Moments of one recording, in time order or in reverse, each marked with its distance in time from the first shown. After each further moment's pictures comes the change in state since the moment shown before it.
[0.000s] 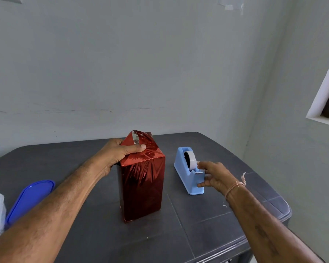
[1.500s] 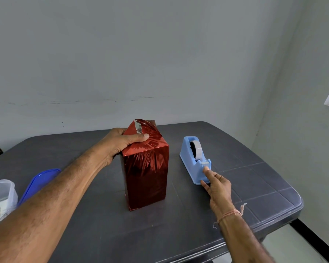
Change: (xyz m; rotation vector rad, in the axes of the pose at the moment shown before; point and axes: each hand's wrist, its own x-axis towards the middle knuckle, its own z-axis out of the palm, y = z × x) left_hand -0.005 0.004 0.002 0.016 0.008 -0.029; right_hand -0.015 0.083 0.025 0.527 0.191 -0.158
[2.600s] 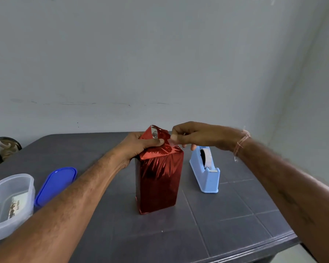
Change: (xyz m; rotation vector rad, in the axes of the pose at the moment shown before) left_hand 0.005 -0.005 -0.003 -0.075 -0.049 0.041; right_hand -0.059 -0.165 0.139 -1.302 -1.133 -0.527
